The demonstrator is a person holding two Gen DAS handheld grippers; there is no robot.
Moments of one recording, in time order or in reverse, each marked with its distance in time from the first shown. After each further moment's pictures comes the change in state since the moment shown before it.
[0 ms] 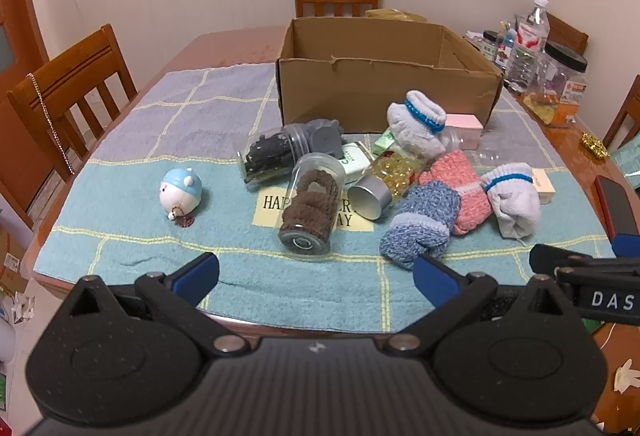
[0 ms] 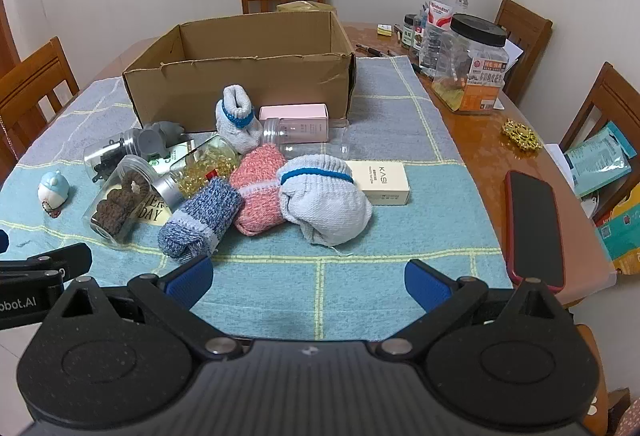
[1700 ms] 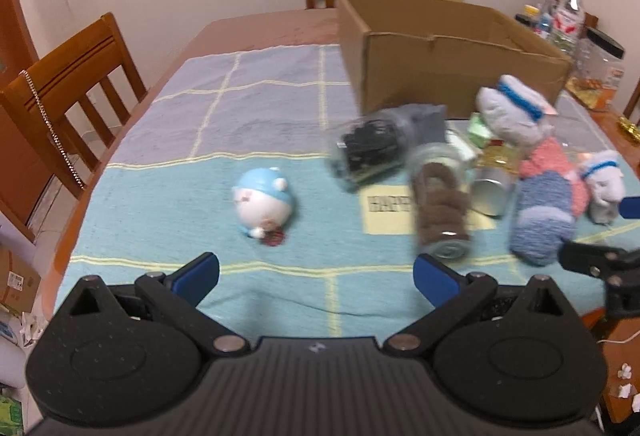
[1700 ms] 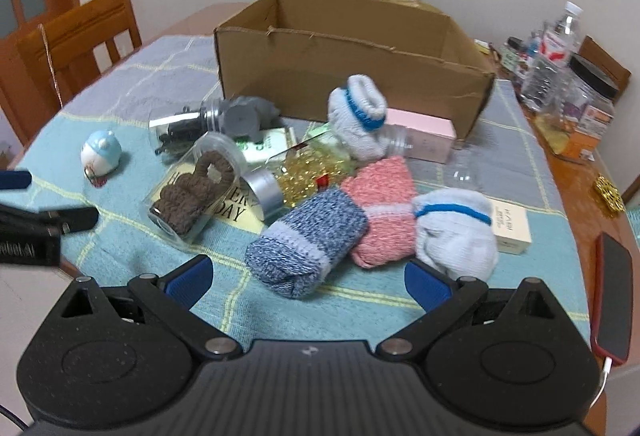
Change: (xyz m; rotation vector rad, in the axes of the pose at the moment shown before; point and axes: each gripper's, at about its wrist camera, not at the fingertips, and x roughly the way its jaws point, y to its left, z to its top) left arm 0.062 0.107 0.011 0.045 0.037 -0.002; right arm 0.054 0.086 0.016 -0.220 0.043 0.119
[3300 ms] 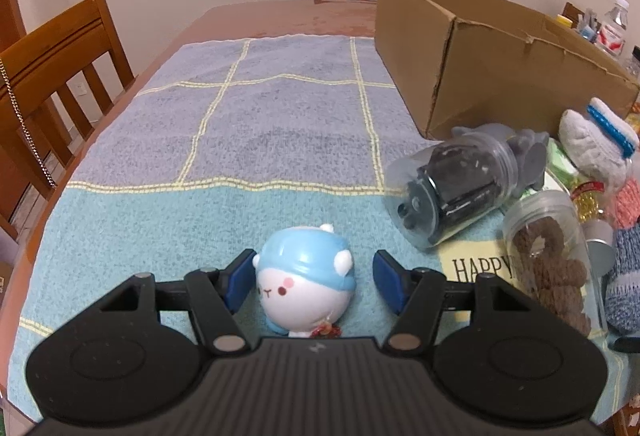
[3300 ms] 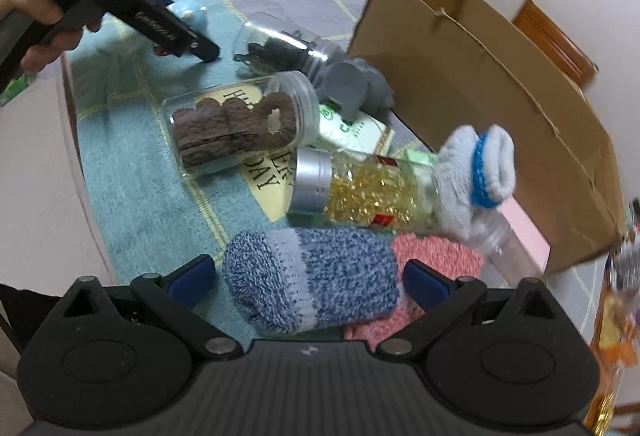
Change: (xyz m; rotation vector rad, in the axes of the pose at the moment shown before) left arm 0.096 0.033 0.030 -0.049 0.002 -0.022; right arm 0.061 0.001 0.026 -0.667 0.074 0.196
